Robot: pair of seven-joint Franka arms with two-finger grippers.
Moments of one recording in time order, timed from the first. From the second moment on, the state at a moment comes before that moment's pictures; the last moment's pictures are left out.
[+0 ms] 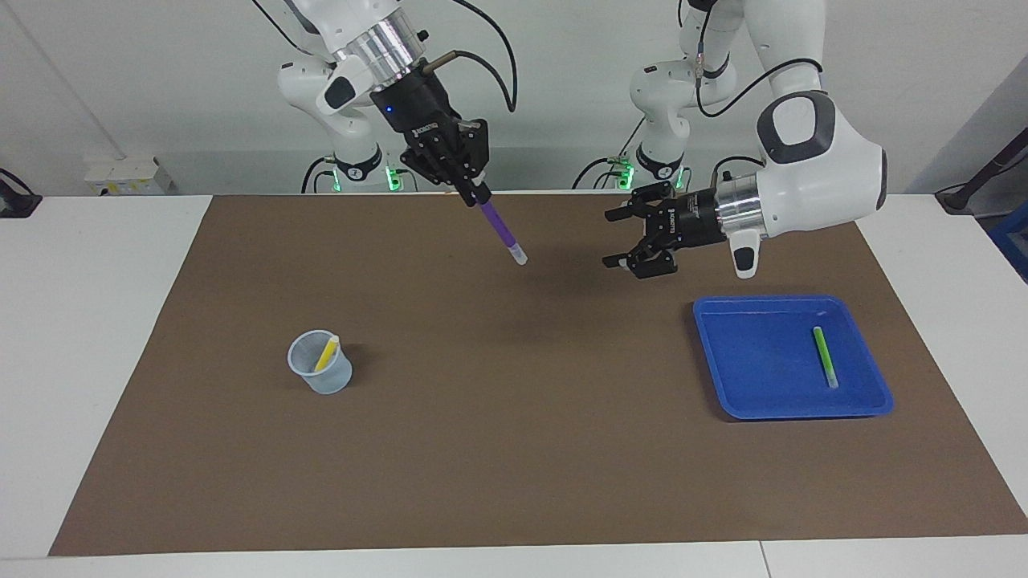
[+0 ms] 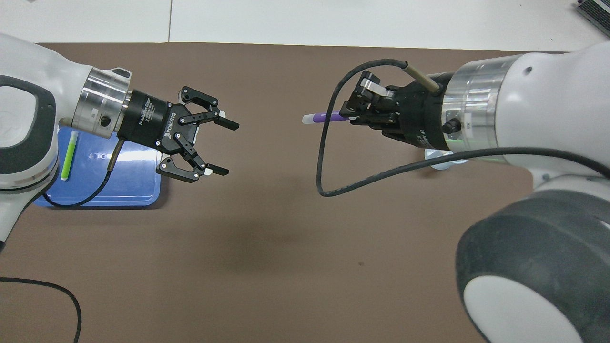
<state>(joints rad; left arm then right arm) 0.11 0.21 -0.32 -1.62 -0.96 1.64 -1.50 0.08 0.06 0.33 -1.47 0.36 2.01 0.79</state>
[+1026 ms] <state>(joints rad) 0.11 0.19 -0.40 -1.62 -1.06 1.82 -1.69 0.21 0.11 0.33 -1.51 0.37 2.20 0.82</state>
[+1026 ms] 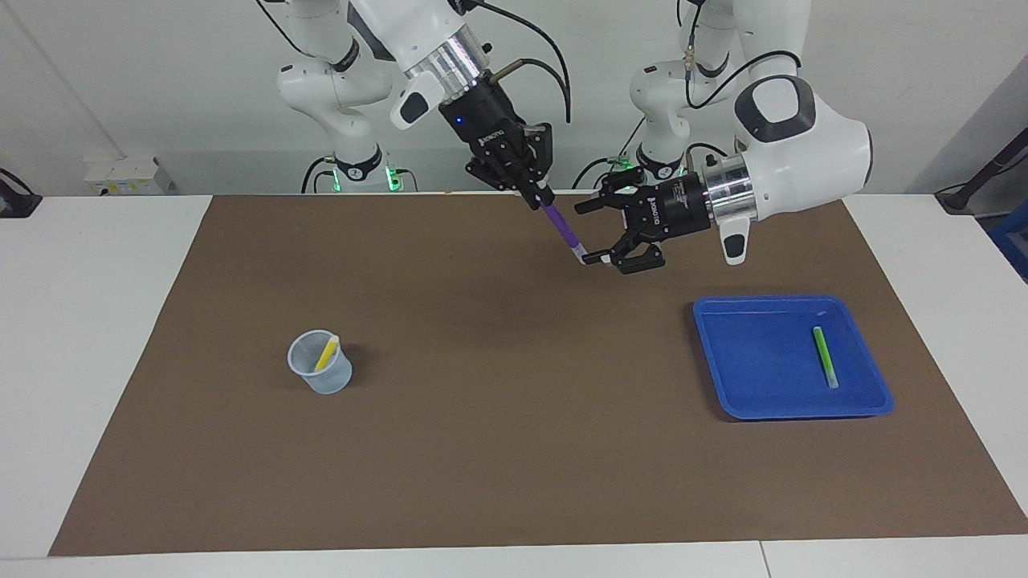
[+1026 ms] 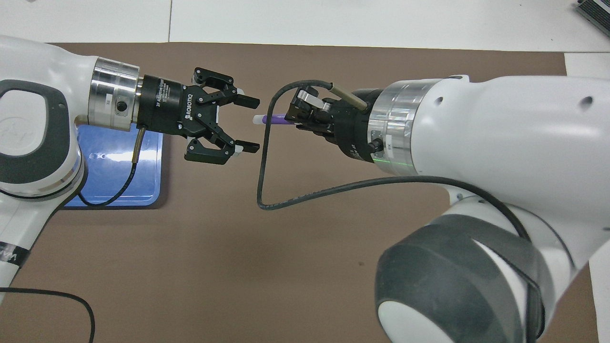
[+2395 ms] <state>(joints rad) 0.13 0.09 -0.38 -1.76 -1.04 1.82 -1.50 0.26 0.14 0.33 -1.55 0.37 2.25 0.82</state>
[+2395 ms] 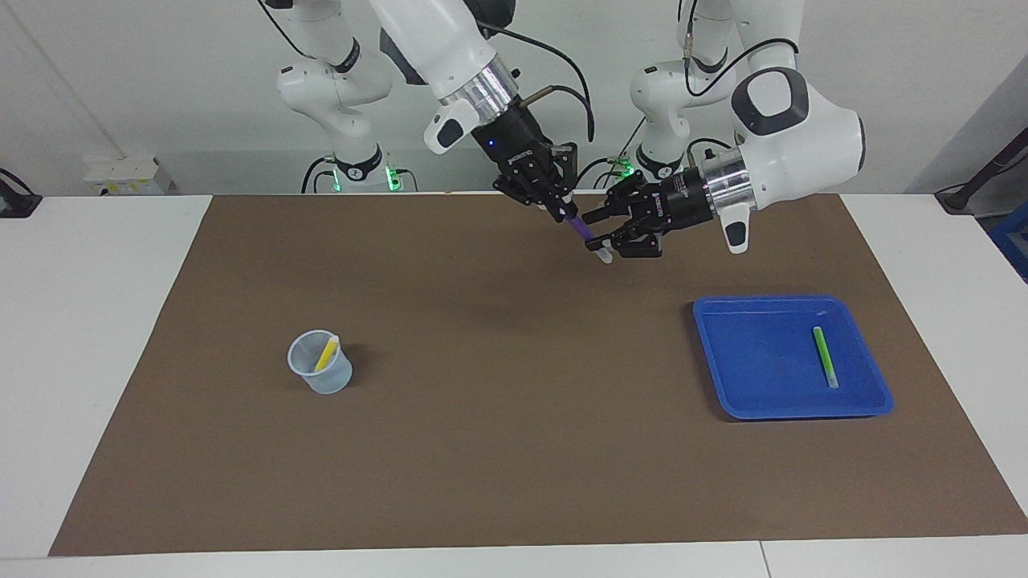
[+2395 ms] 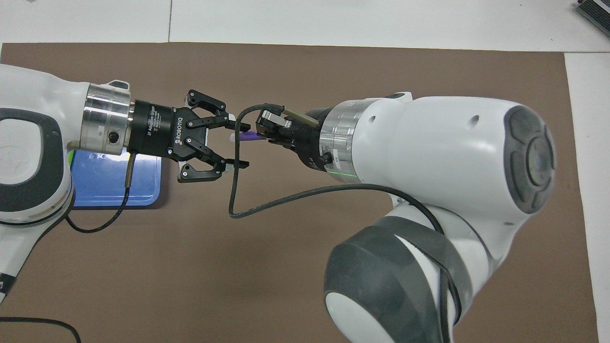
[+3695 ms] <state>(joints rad) 0.14 0.06 -0.38 -1.82 -0.84 1.84 -1.25 0.26 0.14 0.34 -1.58 0.37 2.26 0.82</state>
